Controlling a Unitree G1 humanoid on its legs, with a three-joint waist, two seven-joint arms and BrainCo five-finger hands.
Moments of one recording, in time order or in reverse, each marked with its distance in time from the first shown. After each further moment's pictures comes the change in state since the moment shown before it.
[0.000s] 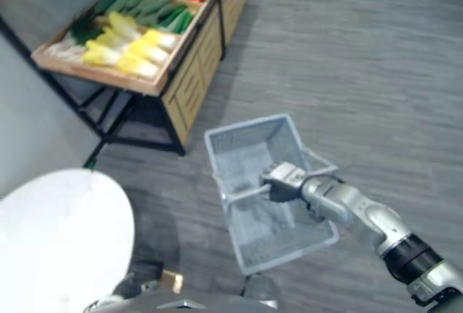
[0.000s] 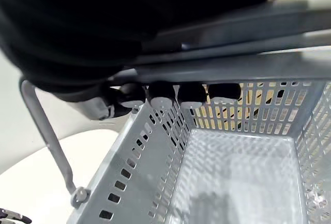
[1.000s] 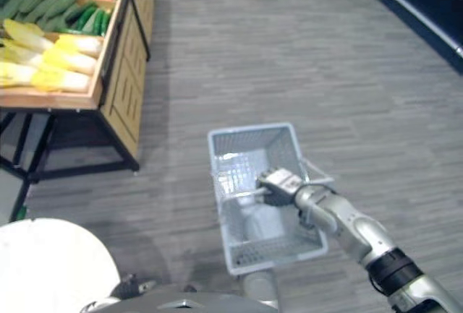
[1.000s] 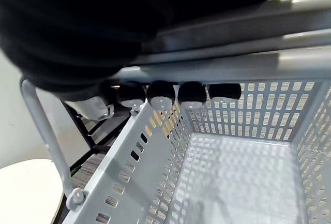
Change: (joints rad) left arm -0.003 0.042 -0.062 -0.014 0.020 -0.007 -0.006; right arm 0.098 0.149 -0.098 0.039 -0.077 0.023 -0.007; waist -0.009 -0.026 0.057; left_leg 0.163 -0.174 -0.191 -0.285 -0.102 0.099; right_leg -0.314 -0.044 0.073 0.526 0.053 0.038
